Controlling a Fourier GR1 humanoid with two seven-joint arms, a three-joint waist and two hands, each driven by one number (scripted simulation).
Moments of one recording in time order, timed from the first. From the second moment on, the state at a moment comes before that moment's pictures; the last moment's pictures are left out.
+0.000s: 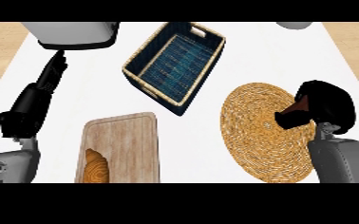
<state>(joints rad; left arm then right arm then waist) -0.17 0.30 0.11 -1.55 -0.13 -0.09 -0.03 -0.25 -0.24 -0.04 -1.56 1.20 0.33 0.60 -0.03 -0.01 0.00</state>
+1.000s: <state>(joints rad) -0.23 0.28 0.10 -1.54 -0.14 -0.10 0.00 -1.00 -0.13 -0.16 -1.79 0.92 0.34 0.86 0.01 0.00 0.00</state>
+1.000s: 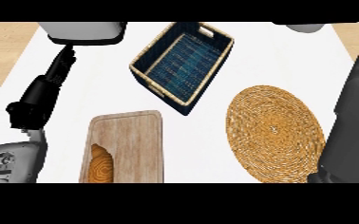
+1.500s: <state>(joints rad) -0.23 0.26 0.08 -1.55 -0.16 -0.10 0.00 -1.37 -0.07 -0.19 -1.36 0.90 0.28 0.93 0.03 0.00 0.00</state>
